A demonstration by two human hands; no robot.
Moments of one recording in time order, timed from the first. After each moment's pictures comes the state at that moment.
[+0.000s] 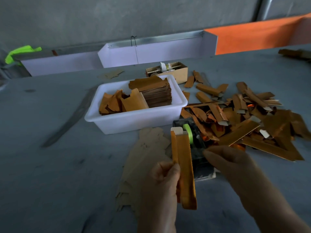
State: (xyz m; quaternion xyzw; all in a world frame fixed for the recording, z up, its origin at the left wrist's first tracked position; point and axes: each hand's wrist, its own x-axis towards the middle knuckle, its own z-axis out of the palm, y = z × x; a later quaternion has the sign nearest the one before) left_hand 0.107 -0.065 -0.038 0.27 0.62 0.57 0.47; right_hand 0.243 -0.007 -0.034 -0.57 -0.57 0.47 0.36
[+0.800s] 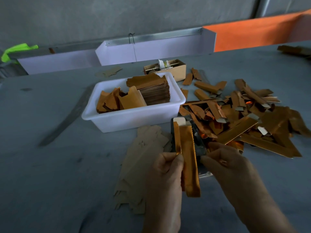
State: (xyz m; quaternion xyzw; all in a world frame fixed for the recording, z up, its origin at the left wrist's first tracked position) left_hand 0.118 -0.055 -0.040 0.30 0.58 0.61 0.45; right_hand 0.236 -0.019 -0.036 -0.61 -0.60 0.38 0.35
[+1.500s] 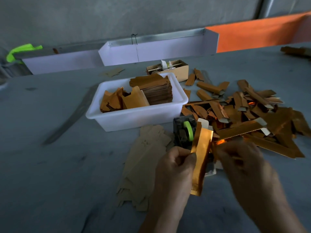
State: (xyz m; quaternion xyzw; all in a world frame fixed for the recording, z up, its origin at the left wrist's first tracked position) left_hand 0.117 -0.047 -0.034 0.41 0.63 0.50 0.43; right_hand 0.248 -0.028 -0.027 -0.58 -0.68 0.23 0.39
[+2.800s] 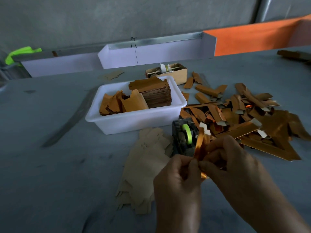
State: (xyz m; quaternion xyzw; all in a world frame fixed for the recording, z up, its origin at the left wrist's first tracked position) left_hand 0.130 -0.066 -0.031 0.45 0.63 0.56 0.30; right_hand 0.237 -0.030 -0.004 -0.54 -0.72 0.26 0.34
